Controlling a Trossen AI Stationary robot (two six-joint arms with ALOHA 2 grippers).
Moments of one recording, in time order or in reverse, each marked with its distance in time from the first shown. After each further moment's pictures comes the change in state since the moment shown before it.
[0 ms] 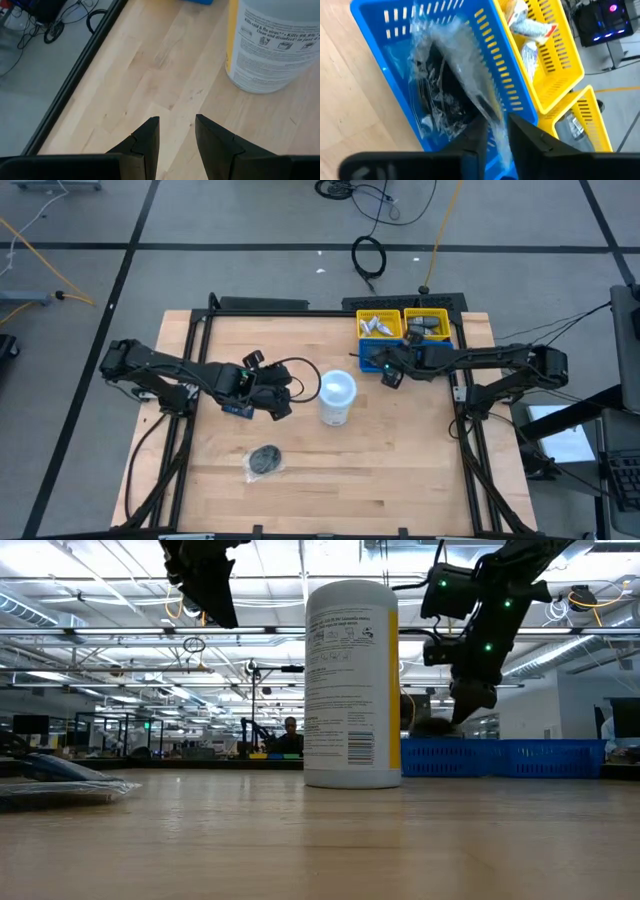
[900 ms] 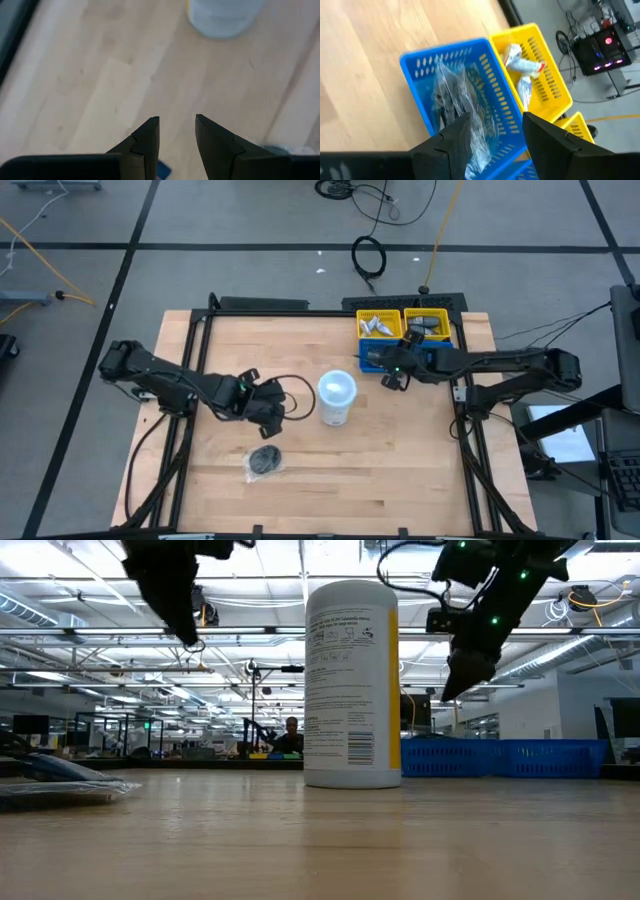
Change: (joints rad) left arm -0.081 0.000 -0.061 -0.061 0.196 -0.120; right arm 0.070 -0.126 -0.001 0.046 0.000 -0.030
